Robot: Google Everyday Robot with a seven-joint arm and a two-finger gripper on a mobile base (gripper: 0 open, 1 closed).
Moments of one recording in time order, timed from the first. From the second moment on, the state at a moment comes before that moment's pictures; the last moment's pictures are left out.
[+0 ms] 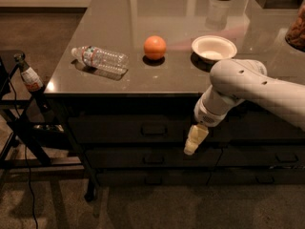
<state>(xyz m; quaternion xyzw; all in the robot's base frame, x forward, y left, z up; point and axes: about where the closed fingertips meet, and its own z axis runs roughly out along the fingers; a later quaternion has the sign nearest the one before) 0.555 -0.150 0.676 -0.57 0.81 0.06 0.13</state>
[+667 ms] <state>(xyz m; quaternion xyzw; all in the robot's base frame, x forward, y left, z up) 0.546 -0.149 0.655 -0.58 0.80 0.06 0.11</state>
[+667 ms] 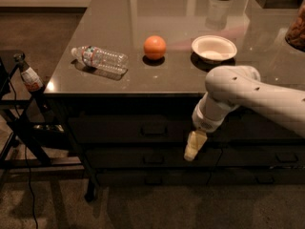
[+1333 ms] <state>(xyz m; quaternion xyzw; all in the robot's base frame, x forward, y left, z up) 0.529 -0.149 0.646 -0.59 0.80 0.07 0.09</state>
